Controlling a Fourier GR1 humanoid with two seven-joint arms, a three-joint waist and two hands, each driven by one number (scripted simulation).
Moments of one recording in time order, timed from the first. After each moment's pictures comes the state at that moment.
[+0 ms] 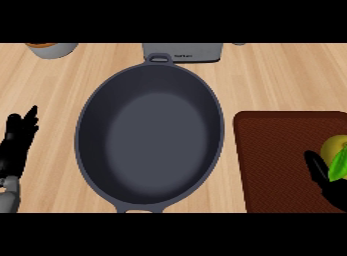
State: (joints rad) left arm -0.08 0.35 0.09 -1.44 -0.12 0.12 0.37; right arm -0.20 -0.52 0.01 -2.32 0.60 0.18 0.37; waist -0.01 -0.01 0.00
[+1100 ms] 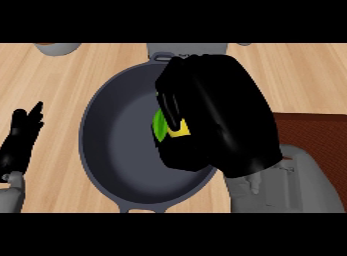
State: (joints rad) left arm -0.10 0.32 0.09 -1.46 -0.15 0.10 0.40; right arm -0.88 -0.08 0.41 -1.85 0.66 0.36 0.89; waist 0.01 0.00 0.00
